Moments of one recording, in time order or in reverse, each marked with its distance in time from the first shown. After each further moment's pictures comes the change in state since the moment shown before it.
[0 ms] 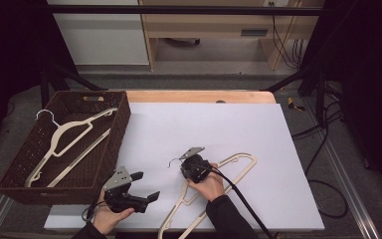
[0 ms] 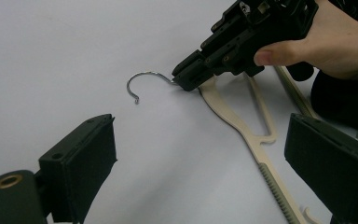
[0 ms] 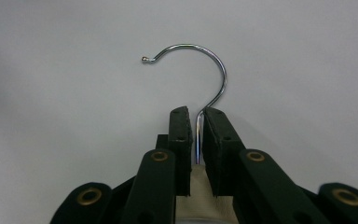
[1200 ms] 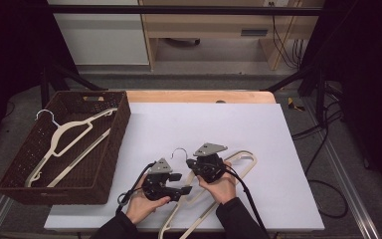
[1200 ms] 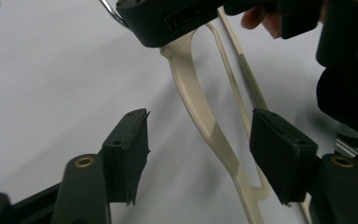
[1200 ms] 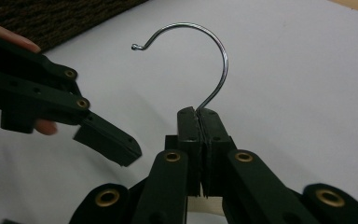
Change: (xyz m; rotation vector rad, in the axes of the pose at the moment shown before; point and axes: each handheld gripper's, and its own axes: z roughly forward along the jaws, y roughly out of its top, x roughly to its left) left arm -0.030 0.036 0.090 0.166 -0.169 -0.047; right arm -0.011 -0.001 -0.068 -0.220 0.063 0.010
